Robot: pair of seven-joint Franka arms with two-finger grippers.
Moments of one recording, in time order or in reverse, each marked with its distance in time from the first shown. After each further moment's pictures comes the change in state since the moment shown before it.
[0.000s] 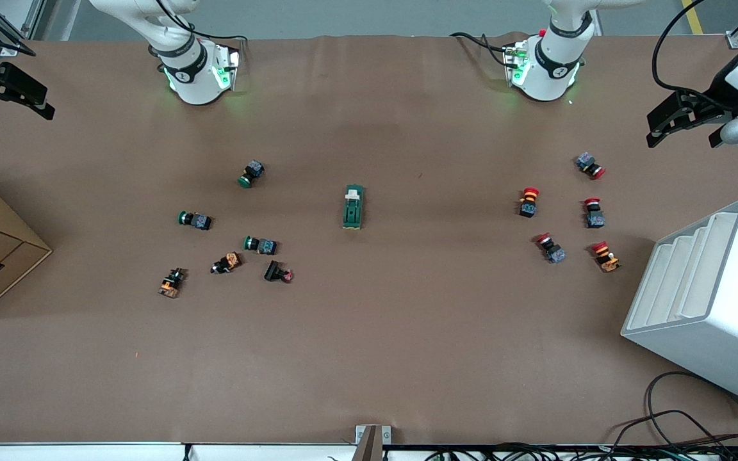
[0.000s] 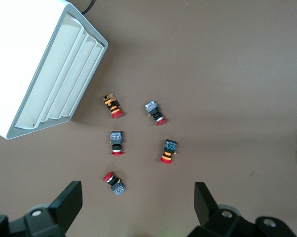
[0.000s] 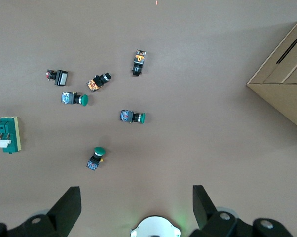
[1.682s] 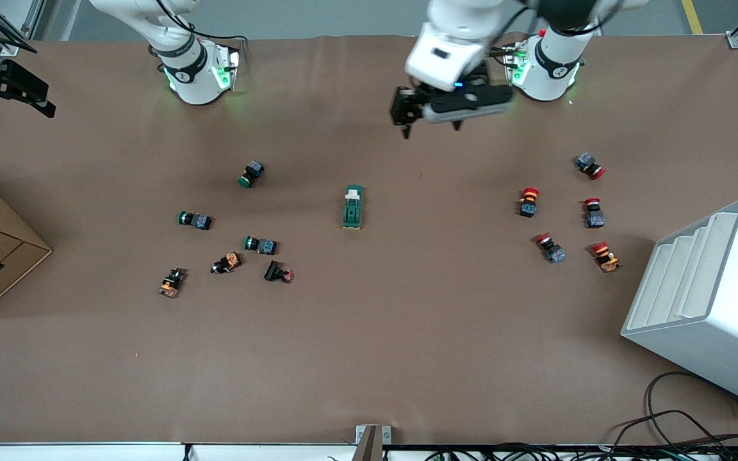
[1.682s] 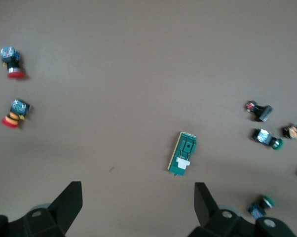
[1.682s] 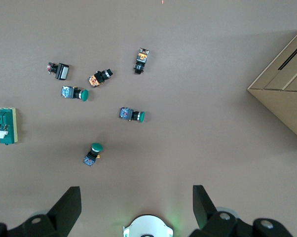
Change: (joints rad) left arm -0.224 0.189 -0.545 -0.075 0.127 0.329 -1.118; right arm 0.000 0.000 0.003 0.000 -0.004 -0.001 -0.055
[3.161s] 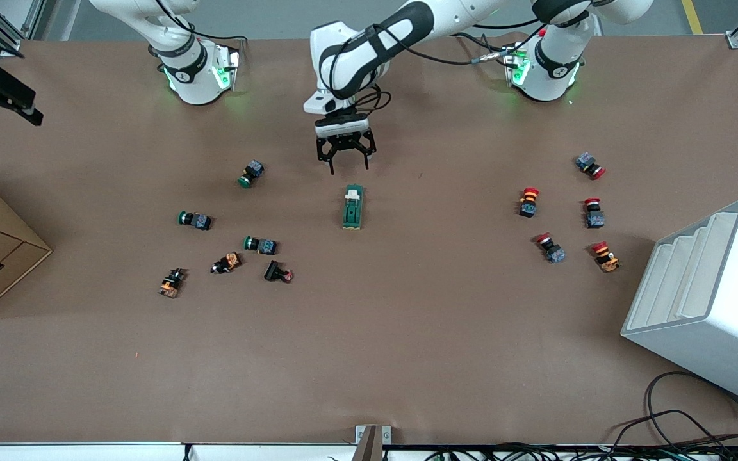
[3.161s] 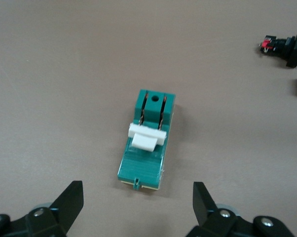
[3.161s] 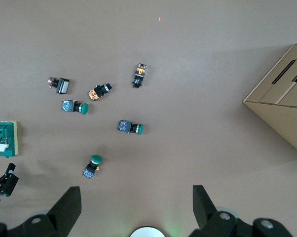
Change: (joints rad) left arm -0.467 0.647 0.001 -0.163 1.254 0.181 -1.060; right arm -0.003 0.081 -0.006 0.072 -0.003 0.024 0.000
